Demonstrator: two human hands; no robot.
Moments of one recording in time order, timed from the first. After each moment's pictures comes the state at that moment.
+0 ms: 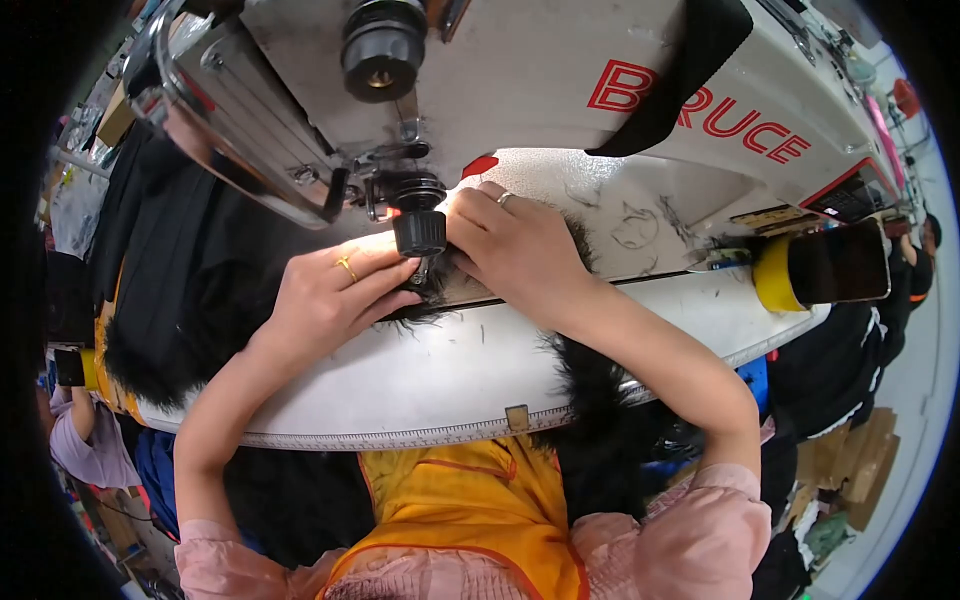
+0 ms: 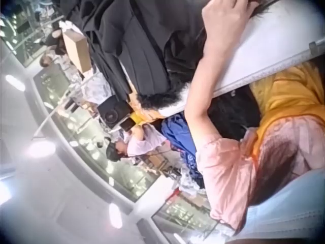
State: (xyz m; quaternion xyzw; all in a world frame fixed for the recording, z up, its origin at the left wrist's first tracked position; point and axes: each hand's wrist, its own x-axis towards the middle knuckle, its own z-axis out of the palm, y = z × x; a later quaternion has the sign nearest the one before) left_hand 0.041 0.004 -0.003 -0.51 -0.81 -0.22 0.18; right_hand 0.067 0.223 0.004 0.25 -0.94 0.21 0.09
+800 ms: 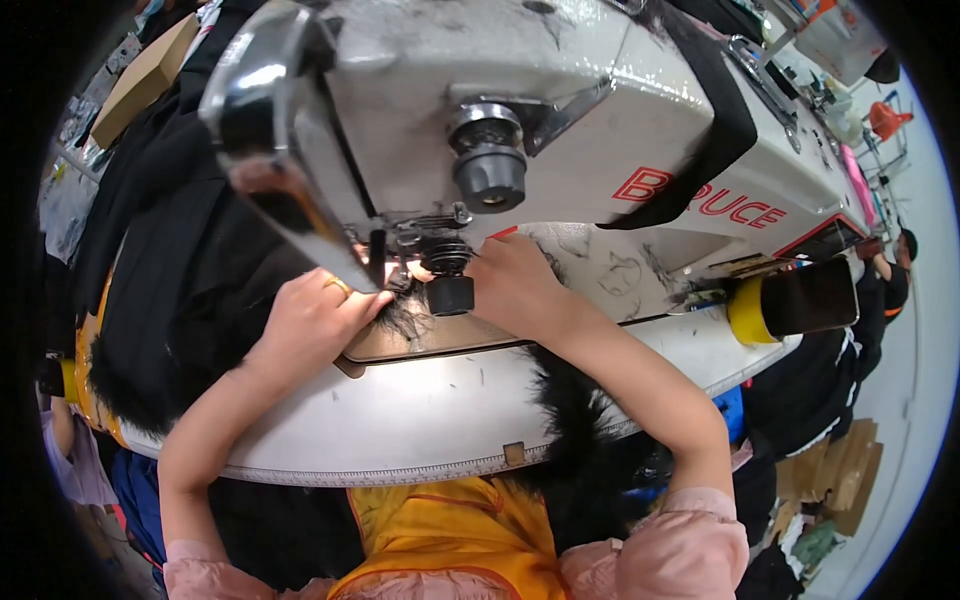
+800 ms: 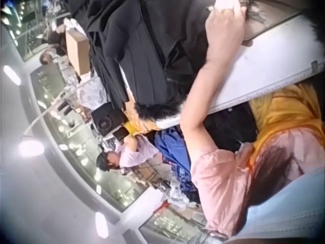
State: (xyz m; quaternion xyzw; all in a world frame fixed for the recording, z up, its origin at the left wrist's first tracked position) left_hand 0.028 -0.012 -0.003 -0.46 -0.87 -0.07 0.17; right_hand 0.030 0.232 -0.027 0.34 -0.92 0.19 0.02
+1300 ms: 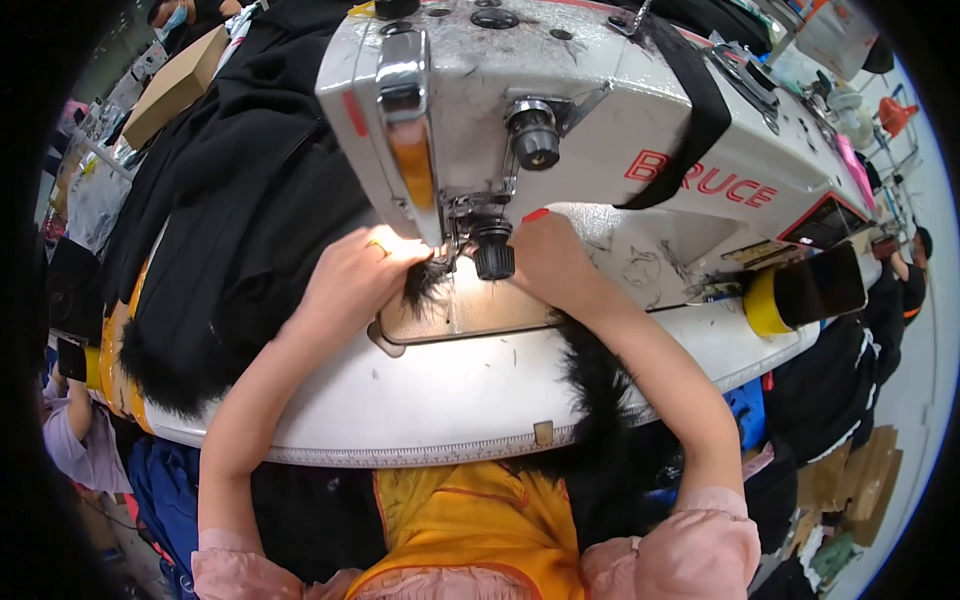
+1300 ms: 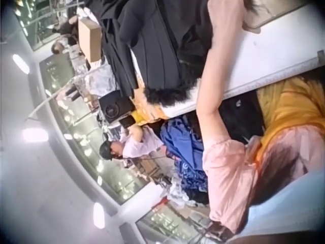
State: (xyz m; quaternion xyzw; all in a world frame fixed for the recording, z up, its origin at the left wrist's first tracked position) left_hand 0.014 -0.010 -0.004 -0.46 -0.87 -0.08 0.18; right_hand 0.030 0.237 -0.032 0.33 -0.88 -0.04 0.34
